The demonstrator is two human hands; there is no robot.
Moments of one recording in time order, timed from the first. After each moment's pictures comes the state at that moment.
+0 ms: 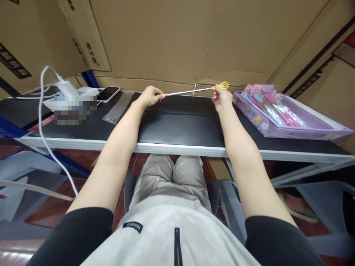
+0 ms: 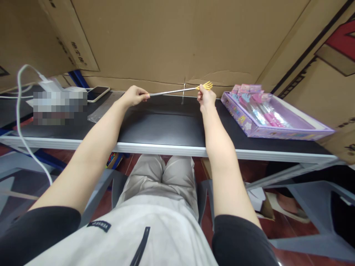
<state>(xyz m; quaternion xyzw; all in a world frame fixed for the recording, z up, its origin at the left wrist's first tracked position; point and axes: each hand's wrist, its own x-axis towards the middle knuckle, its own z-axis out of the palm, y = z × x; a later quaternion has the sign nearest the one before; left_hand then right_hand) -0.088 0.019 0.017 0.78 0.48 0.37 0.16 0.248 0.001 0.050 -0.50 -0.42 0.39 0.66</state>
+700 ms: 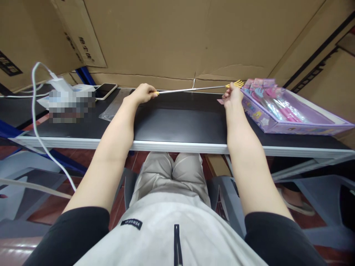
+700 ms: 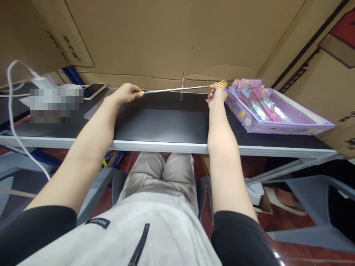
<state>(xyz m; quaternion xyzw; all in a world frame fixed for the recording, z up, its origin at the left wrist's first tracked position) -0.107 0.008 0.027 0.79 0.55 0.26 0.09 0.279 0.003 0.051 -0.46 -0.20 0.42 0.75</state>
